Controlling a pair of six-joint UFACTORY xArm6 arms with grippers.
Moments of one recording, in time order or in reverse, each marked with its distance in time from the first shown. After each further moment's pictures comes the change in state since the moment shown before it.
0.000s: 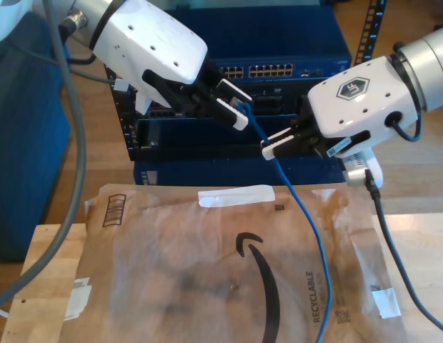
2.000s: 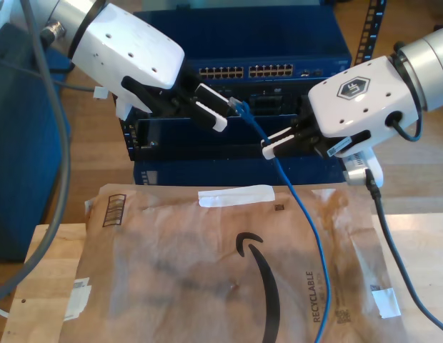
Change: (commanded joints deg) left arm 3.6 -0.4 2.2 0.2 -0.3 1.1; right arm -0.1 -0.2 0.0 0.0 0.1 -0.1
